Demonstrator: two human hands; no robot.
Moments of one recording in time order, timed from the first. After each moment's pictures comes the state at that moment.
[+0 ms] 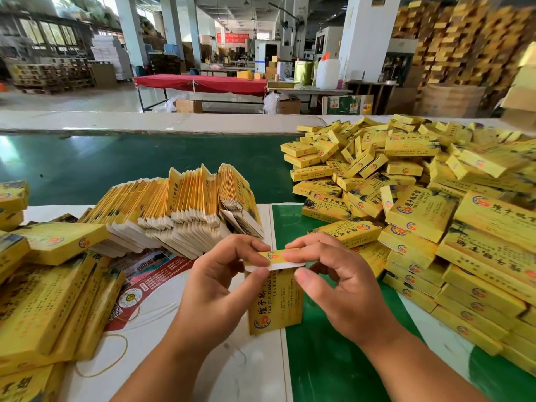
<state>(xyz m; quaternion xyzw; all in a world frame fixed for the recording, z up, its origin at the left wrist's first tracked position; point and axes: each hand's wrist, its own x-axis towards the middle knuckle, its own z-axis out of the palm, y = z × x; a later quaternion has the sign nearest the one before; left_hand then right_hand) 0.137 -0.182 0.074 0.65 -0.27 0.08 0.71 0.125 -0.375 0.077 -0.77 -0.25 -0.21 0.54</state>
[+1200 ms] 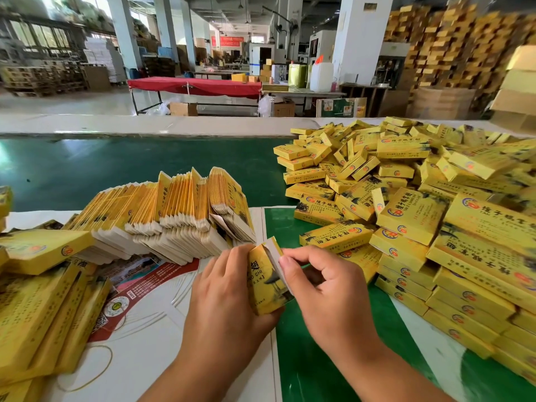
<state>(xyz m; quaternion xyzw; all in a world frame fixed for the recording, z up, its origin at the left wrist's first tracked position) 0.124 -0.206 0.069 0.92 -0.15 0.24 0.28 0.113 -0.351 0.078 -0.79 -0.12 -0.32 0.51</state>
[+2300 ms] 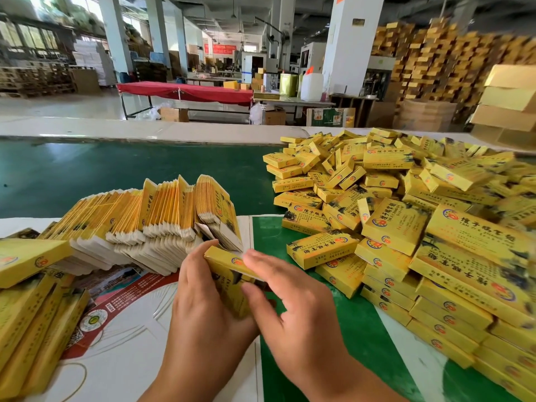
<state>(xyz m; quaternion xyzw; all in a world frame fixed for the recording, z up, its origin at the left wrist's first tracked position) 0.124 -0.209 0.069 0.84 -0.11 0.25 0.47 0.111 -0.340 0.078 -0.80 -0.22 -0.38 0.41</state>
